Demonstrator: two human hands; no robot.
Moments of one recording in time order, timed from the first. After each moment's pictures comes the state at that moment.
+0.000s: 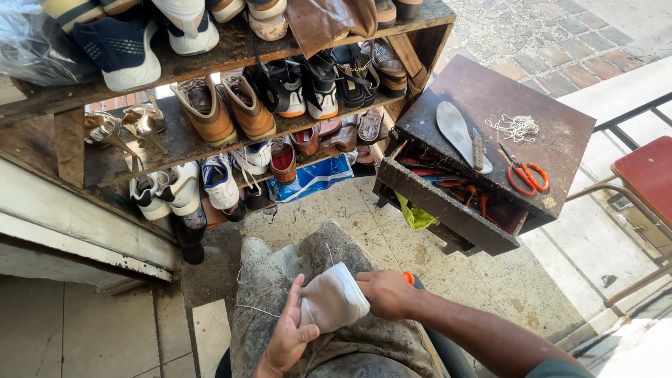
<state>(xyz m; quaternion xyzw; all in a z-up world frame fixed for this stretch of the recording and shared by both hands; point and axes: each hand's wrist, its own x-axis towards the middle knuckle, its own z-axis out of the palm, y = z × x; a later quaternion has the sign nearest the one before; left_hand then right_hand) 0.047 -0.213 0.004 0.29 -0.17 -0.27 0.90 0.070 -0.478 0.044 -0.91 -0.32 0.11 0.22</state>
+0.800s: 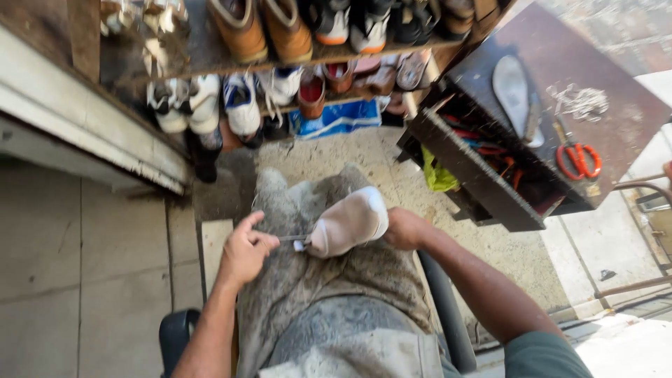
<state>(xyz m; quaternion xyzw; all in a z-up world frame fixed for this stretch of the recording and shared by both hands) 0.084 -0.119 0.038 0.84 0.13 -0.16 0.50 0.120 -0.504 0.017 -0.87 -0.23 0.21 0.38</state>
